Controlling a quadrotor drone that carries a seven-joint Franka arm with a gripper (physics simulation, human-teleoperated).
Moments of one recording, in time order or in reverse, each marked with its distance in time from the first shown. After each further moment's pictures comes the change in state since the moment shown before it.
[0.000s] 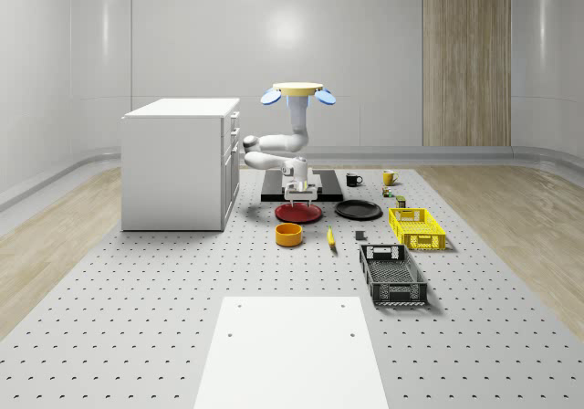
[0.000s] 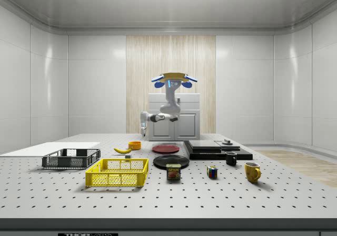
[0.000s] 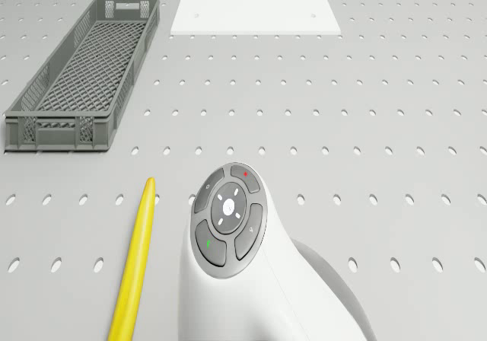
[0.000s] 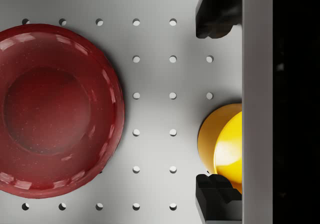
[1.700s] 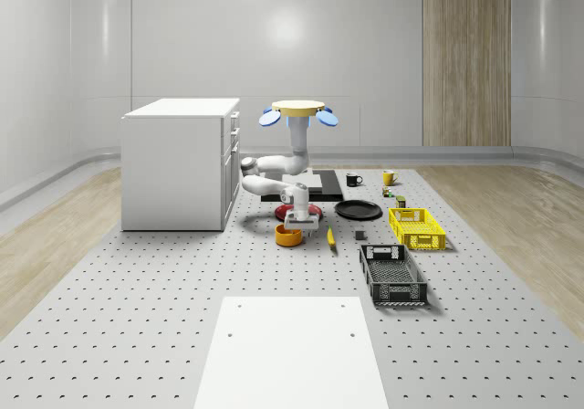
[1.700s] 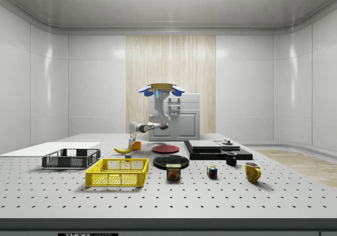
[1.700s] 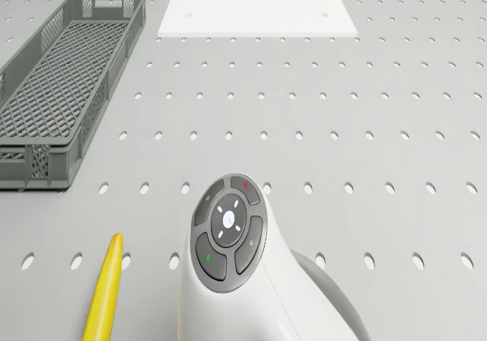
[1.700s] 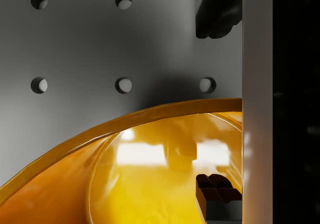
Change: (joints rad) arm -0.009 -0.006 -0.038 0.015 -0.034 0.023 0.000
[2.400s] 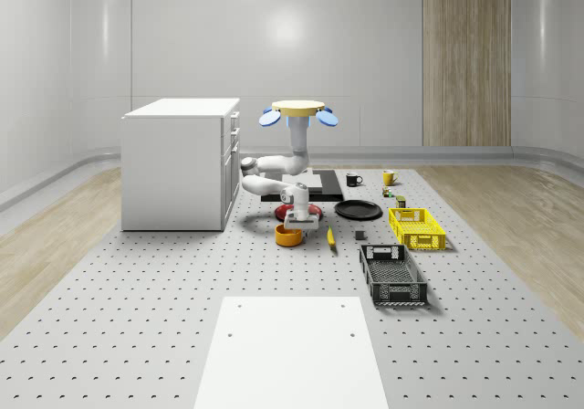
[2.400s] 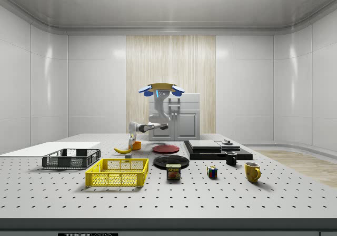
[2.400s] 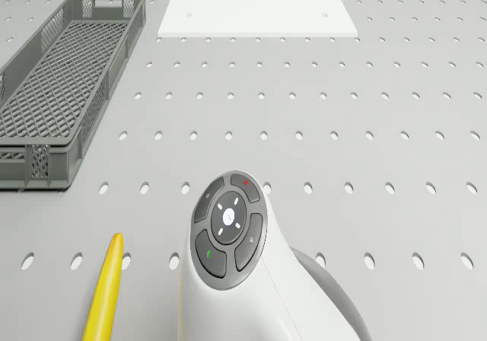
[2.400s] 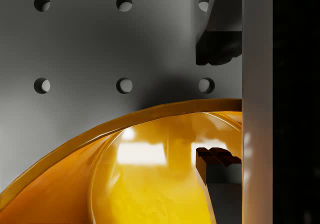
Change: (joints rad) arm 0.003 0.002 0.012 -0.005 0.010 -0.008 0.000
